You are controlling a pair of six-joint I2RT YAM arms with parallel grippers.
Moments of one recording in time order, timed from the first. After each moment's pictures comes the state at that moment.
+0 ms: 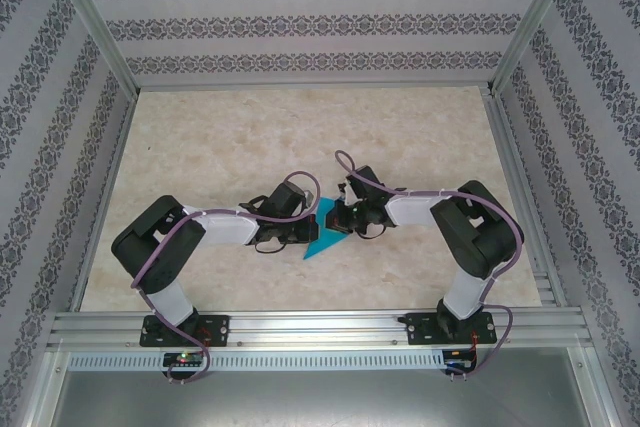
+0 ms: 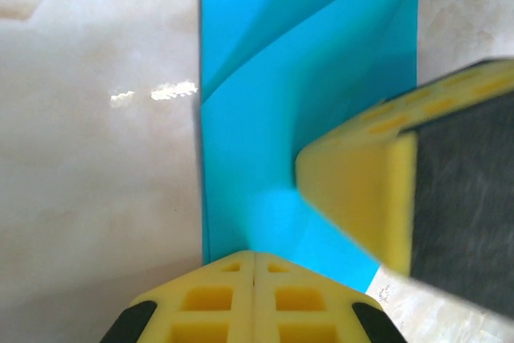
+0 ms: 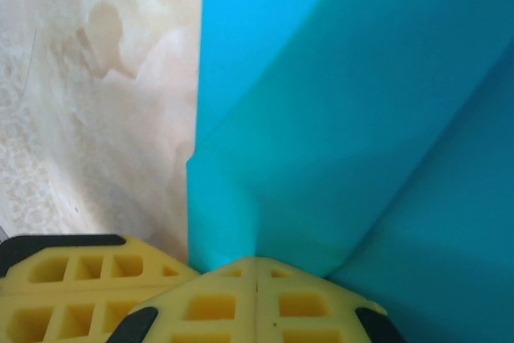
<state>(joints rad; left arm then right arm) -0.74 1.70 0.76 -0.01 0.30 -0.75 0.57 1.76 0.79 -0.06 -0.51 0.74</state>
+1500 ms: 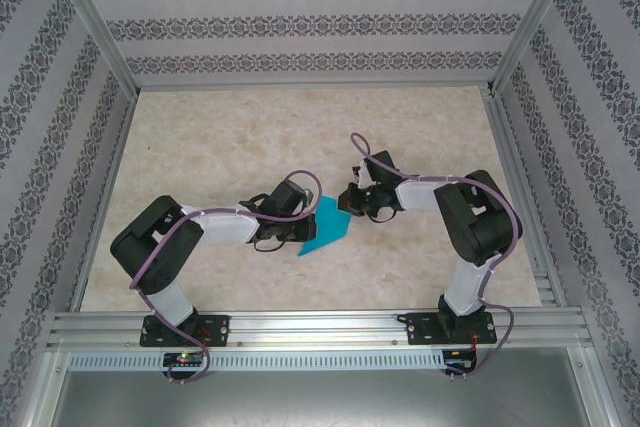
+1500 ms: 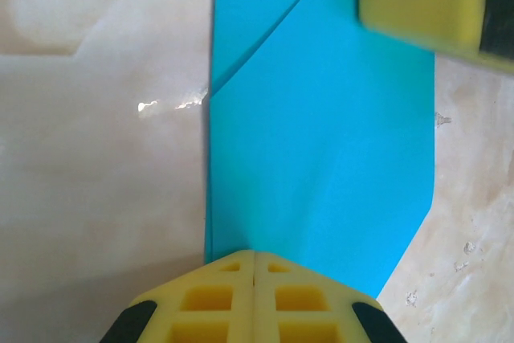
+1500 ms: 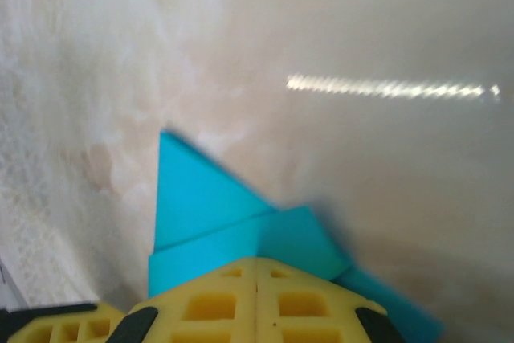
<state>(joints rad) -0.74 1.70 0.78 -0.07 0.26 -0.69 0.41 1.83 0.87 -0.07 -0.53 0.63</state>
